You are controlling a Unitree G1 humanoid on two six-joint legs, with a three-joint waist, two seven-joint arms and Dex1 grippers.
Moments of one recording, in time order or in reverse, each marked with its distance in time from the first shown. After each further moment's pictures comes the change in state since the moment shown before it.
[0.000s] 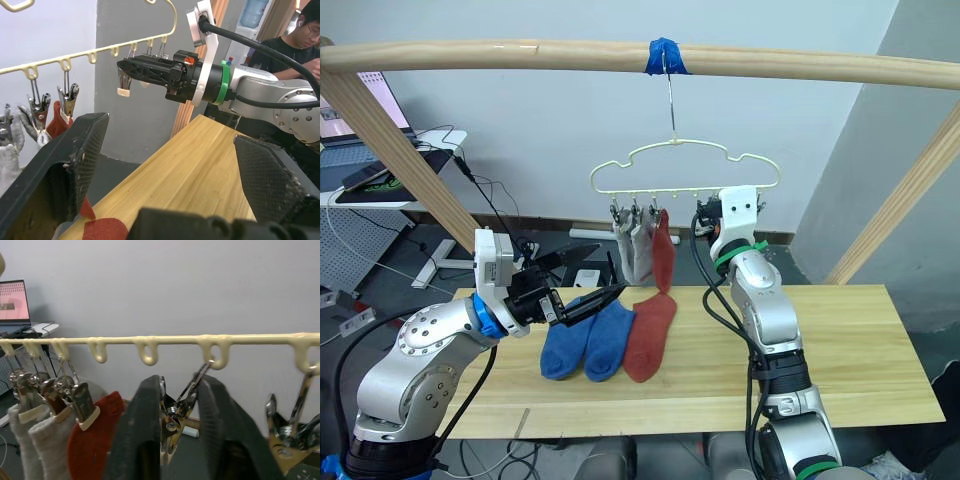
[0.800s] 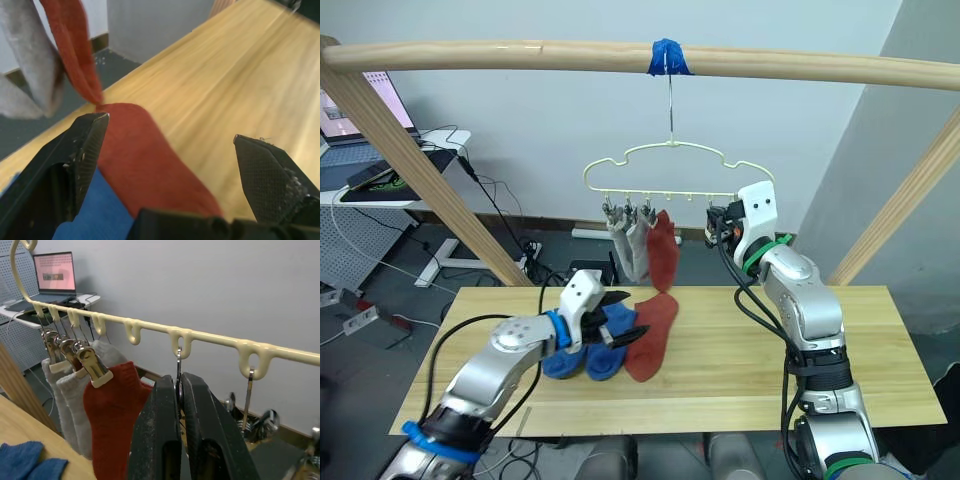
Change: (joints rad) left arm -0.159 -0.089 -0.375 0.510 0.450 -0.092 0.045; right arm 0.000 -0.202 -0.027 -0.111 0.160 0.224 0.229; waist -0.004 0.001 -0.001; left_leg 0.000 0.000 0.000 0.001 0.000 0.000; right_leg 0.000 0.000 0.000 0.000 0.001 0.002
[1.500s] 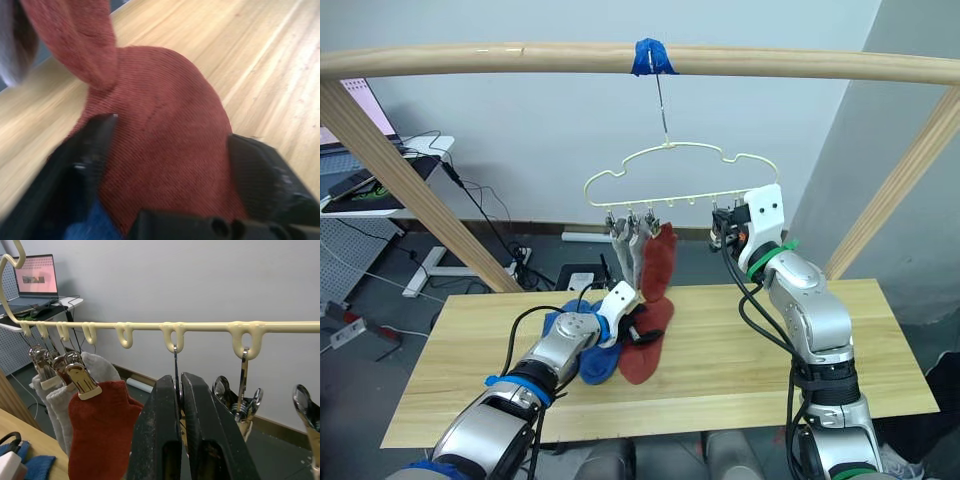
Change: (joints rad) left arm -0.317 -0.244 -0.041 0.874 0.230 -0.365 0.020; right arm 0.058 -0.006 -0.007 -0.124 0.005 0.054 -0.052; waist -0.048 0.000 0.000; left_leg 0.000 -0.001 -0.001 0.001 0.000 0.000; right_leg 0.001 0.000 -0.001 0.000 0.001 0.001
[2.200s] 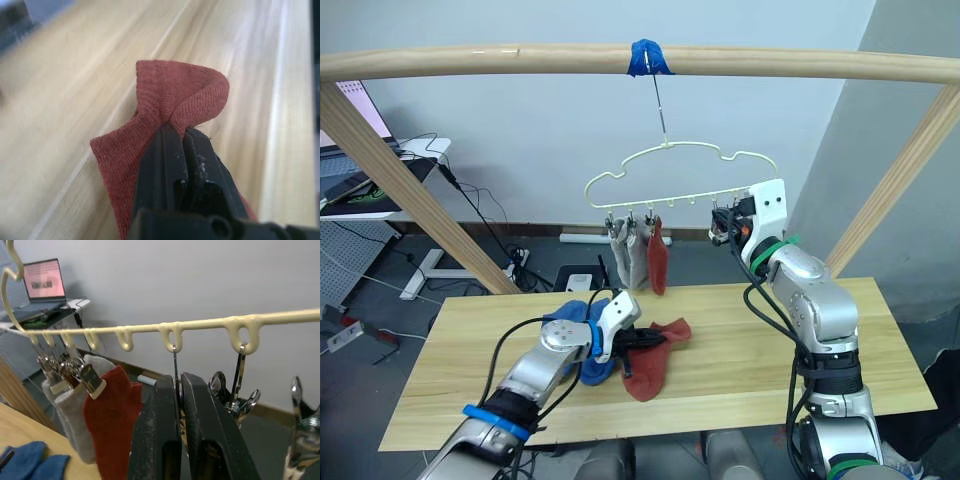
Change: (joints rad) left arm 0.279 0.122 0.034 -0.712 -0.095 0.202 -0.251; right arm -0.081 -0.012 -0.087 0.060 0.133 0.156 0.027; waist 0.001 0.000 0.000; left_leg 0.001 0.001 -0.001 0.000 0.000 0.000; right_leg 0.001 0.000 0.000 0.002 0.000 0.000
